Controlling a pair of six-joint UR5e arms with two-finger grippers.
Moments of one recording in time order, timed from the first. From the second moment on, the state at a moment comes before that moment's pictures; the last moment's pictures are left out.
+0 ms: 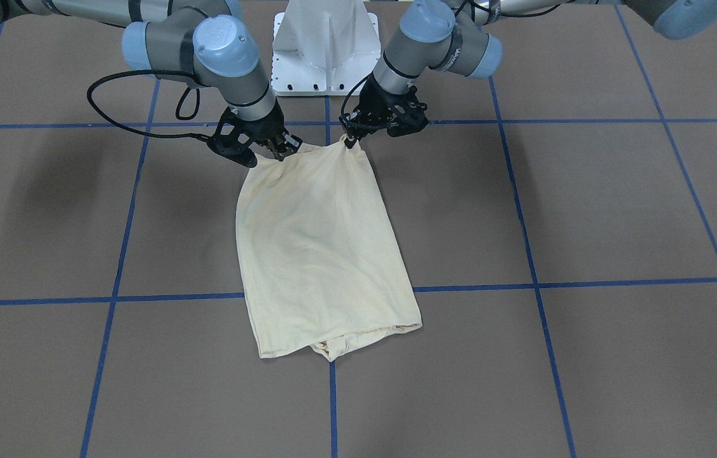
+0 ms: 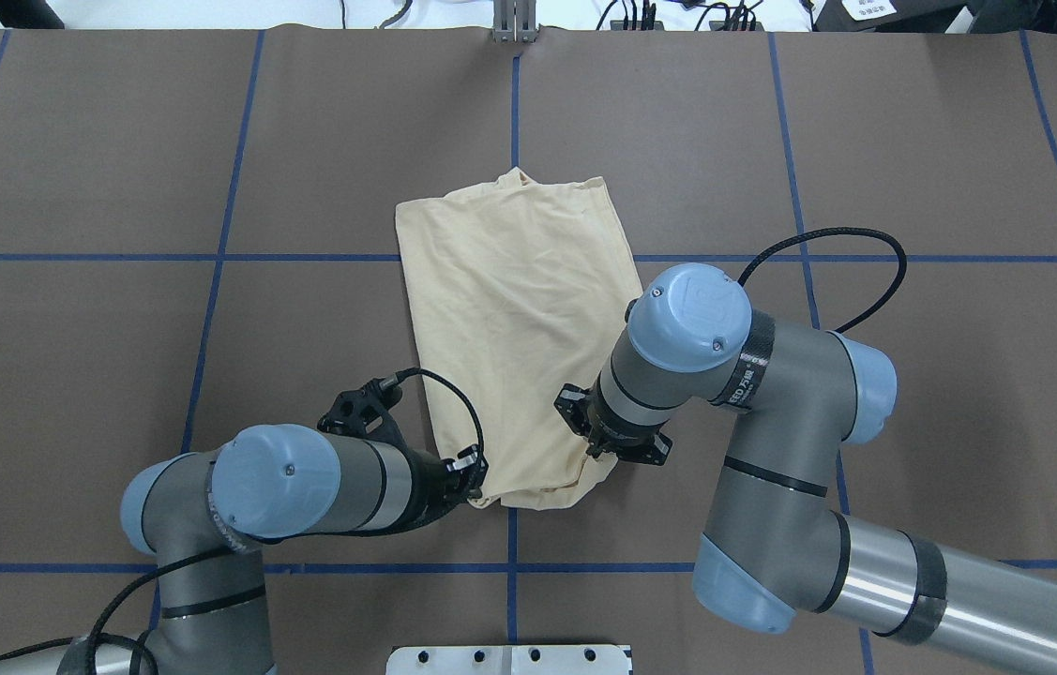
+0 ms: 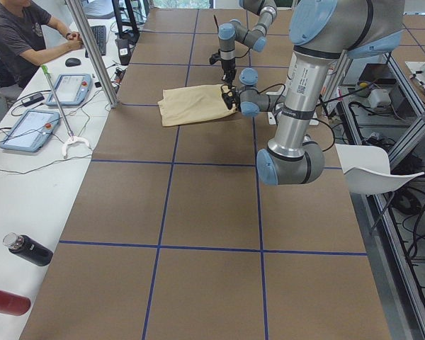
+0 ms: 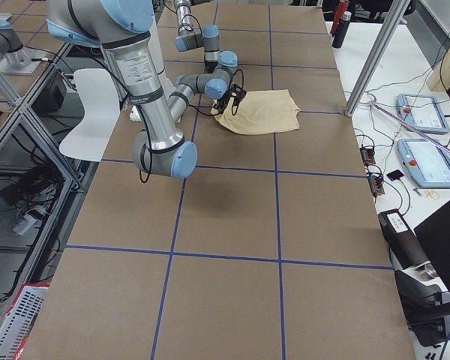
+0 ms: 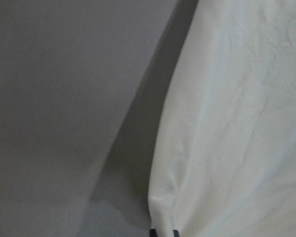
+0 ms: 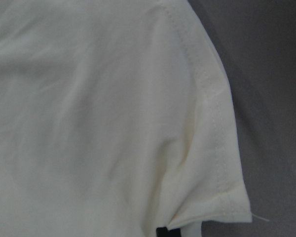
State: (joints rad) left arm -0.24 -2.01 -1.79 -2.13 -1.72 -1.96; right arm 0.44 -1.05 1.81 -1.50 2.03 1.80
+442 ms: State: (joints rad) left arm -0.20 -2.00 -1.85 -2.10 -1.72 -1.96; right arm 0.42 -1.14 1.94 -1.50 2.06 1.80
